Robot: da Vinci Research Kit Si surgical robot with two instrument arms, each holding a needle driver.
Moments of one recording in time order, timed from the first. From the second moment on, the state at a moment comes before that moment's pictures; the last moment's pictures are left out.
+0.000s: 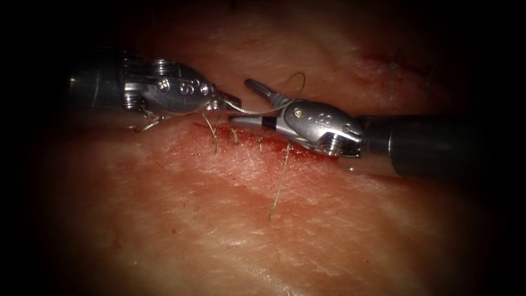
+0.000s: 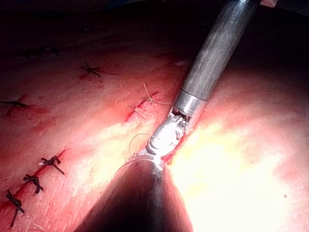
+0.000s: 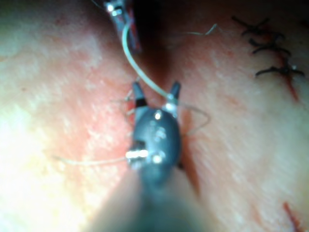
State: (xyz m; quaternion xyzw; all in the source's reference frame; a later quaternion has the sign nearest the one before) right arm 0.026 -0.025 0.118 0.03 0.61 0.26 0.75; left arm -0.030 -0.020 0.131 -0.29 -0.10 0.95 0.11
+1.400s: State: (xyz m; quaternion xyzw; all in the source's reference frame) right arm 0.025 -0.023 0.113 0.24 0.76 0.12 0.60; left arm -0.032 -0.022 0.139 -0.29 -0.12 0.94 0.11
